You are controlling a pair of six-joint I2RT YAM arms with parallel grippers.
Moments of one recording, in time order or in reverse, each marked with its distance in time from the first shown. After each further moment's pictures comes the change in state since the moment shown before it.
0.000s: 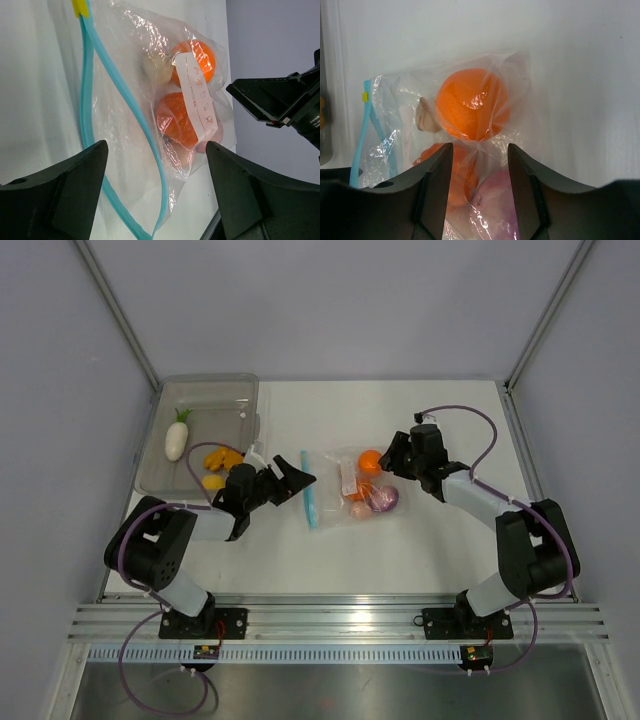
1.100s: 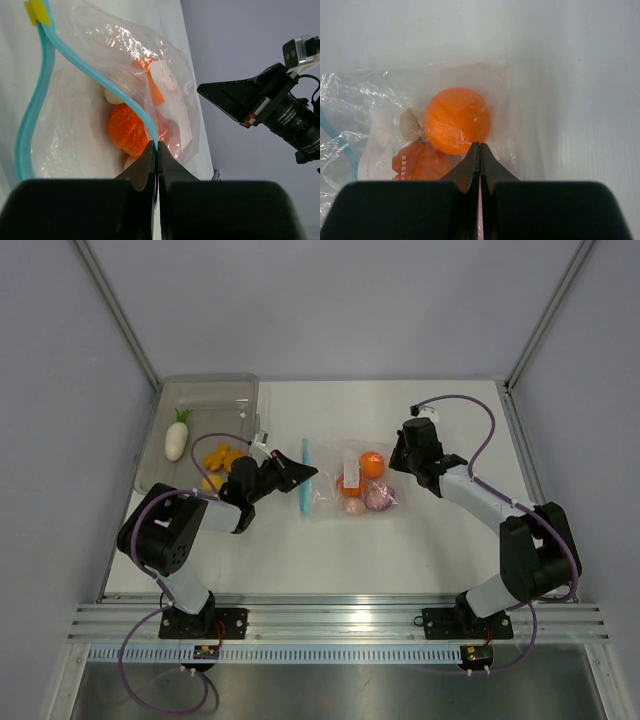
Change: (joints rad) left arm -0.026 0.131 0.097 0.179 0.077 -0.060; right arm 0.047 0.003 0.083 -0.111 0.147 -0.081
